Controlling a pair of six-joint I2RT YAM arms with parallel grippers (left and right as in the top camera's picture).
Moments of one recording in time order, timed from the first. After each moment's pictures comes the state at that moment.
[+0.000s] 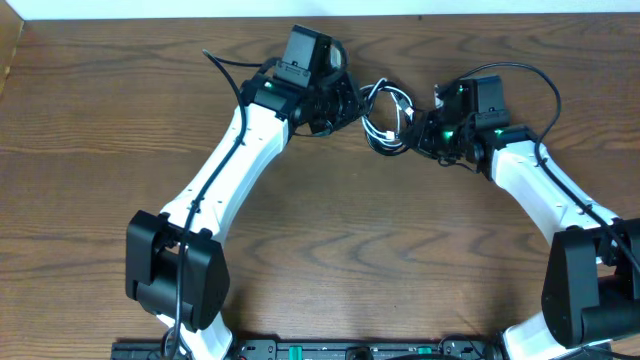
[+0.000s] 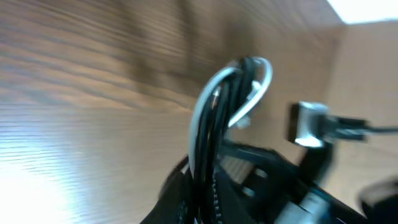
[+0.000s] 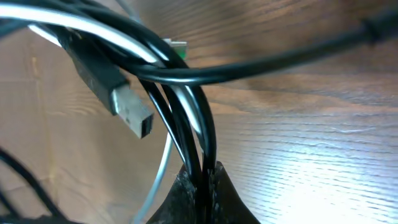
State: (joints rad) left arm -0.41 1.84 1.60 -0.65 0.51 -0.83; right arm 0.19 1.73 1.10 -0.34 -0.53 0.57
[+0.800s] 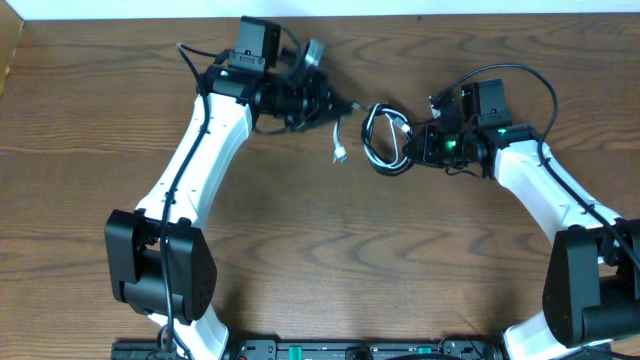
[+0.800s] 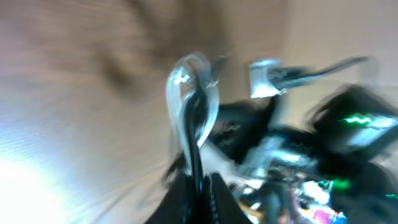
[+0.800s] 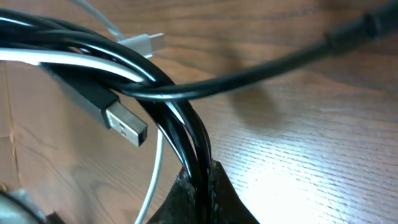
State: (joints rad) left arm -0.25 1.84 1.60 -0.82 0.83 -0.55; right arm 0.17 1.72 1.11 -0.47 -0.56 0.35
